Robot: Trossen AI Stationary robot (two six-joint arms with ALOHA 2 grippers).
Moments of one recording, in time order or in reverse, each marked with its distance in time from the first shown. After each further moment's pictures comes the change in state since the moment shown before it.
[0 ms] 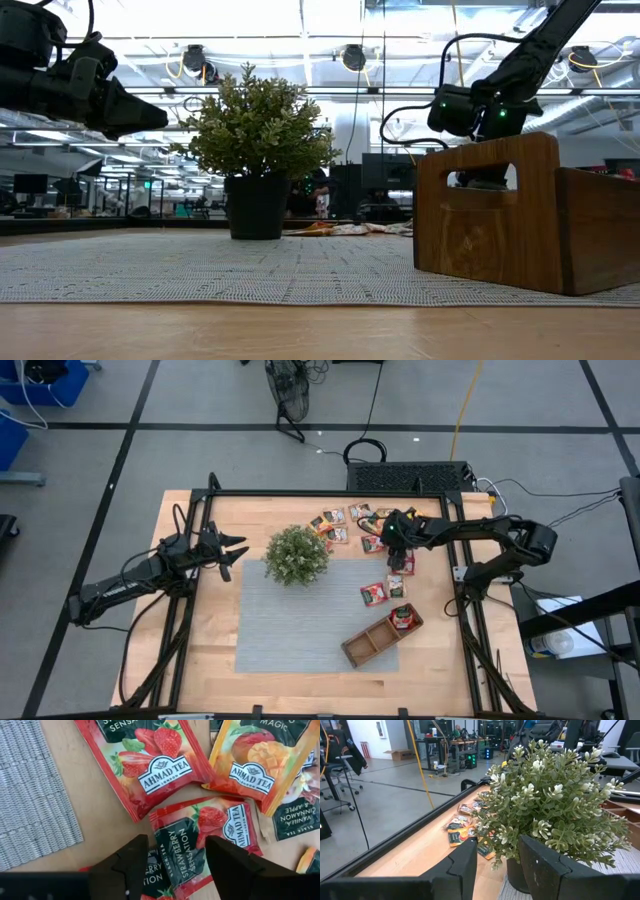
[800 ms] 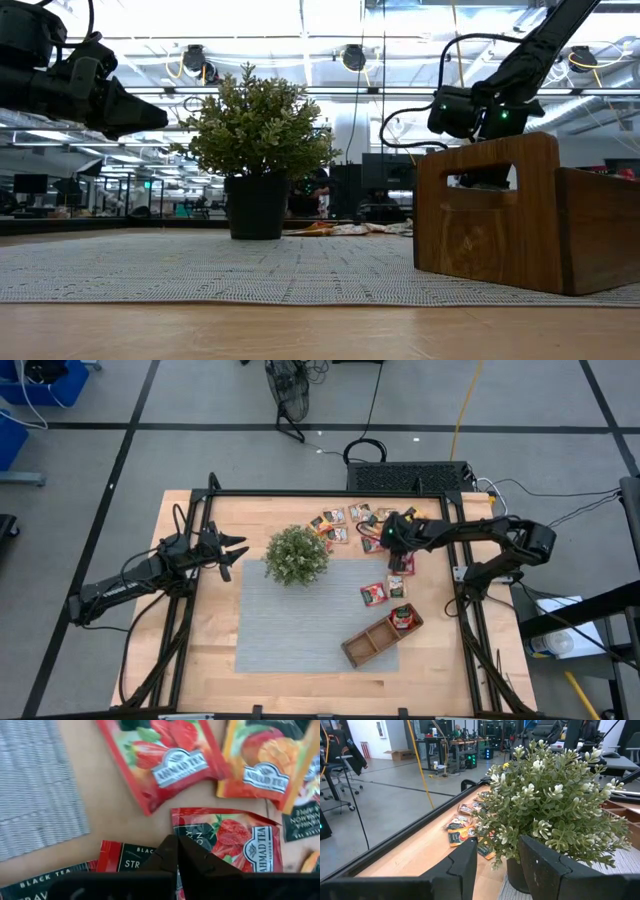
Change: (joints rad) left arm 0.000 0.000 0.000 0.000 0.000 0.000; right arm 0.037 0.003 -0.003 -0.007 0.004 -0.024
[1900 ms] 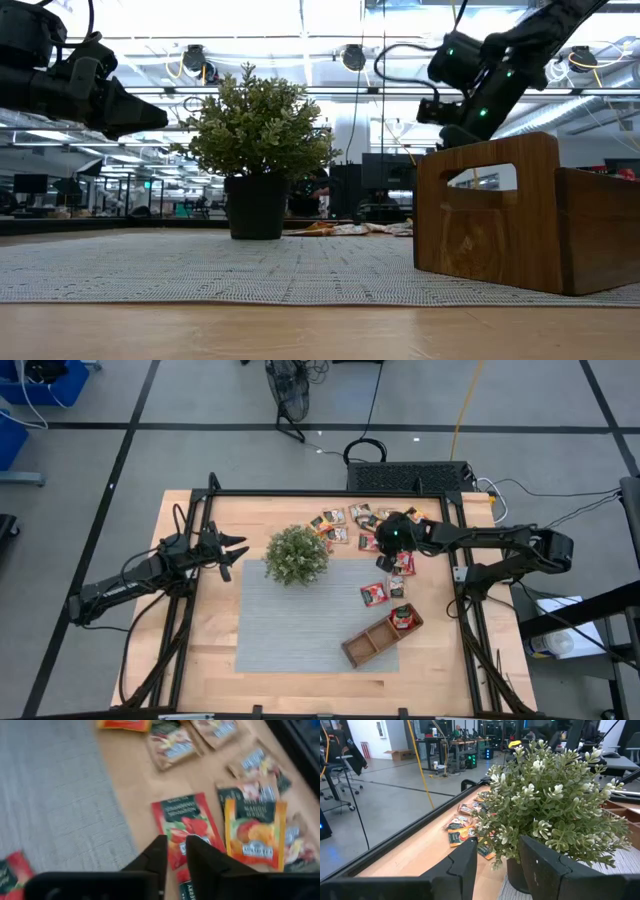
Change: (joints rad) left arm 0.000 0.000 0.000 0.000 0.000 0.000; right arm 0.104 -0.170 0.038 0.083 -0.078 0.276
